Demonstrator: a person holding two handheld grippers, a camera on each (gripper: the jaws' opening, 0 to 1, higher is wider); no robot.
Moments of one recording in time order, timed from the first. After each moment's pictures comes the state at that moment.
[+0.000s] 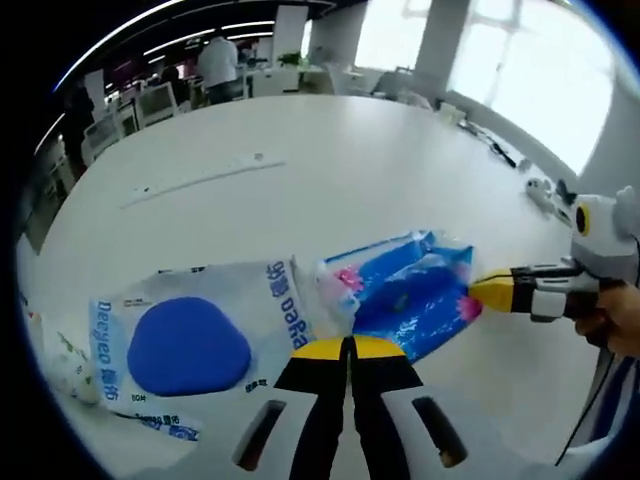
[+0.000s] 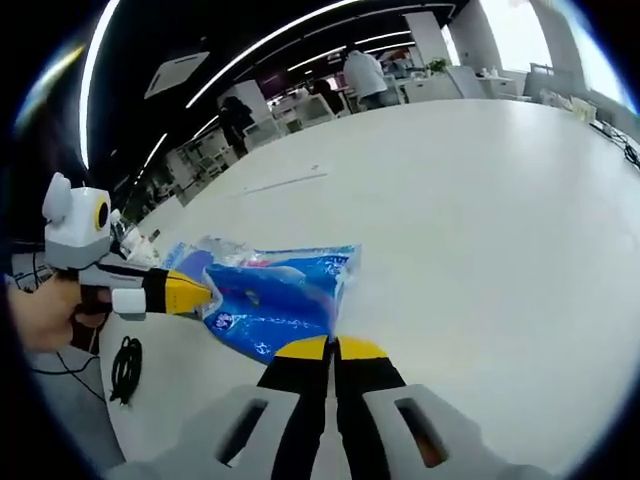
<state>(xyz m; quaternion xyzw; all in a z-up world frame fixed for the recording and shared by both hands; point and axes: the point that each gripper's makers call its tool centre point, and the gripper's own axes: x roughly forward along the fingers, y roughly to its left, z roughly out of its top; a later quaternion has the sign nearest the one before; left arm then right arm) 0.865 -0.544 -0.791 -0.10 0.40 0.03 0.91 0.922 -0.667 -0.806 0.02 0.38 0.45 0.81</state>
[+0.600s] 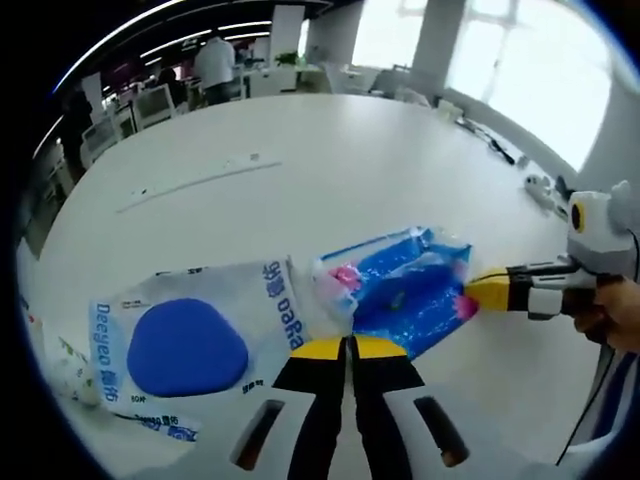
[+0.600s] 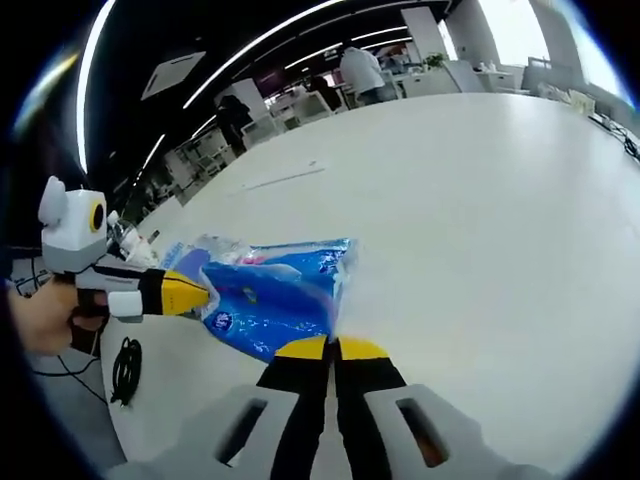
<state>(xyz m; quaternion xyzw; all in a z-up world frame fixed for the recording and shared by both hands) 0.866 -0.547 -0.791 -0.10 0.40 0.02 0.91 0.923 -0.666 -0.811 0.02 0.39 0.45 0.81</state>
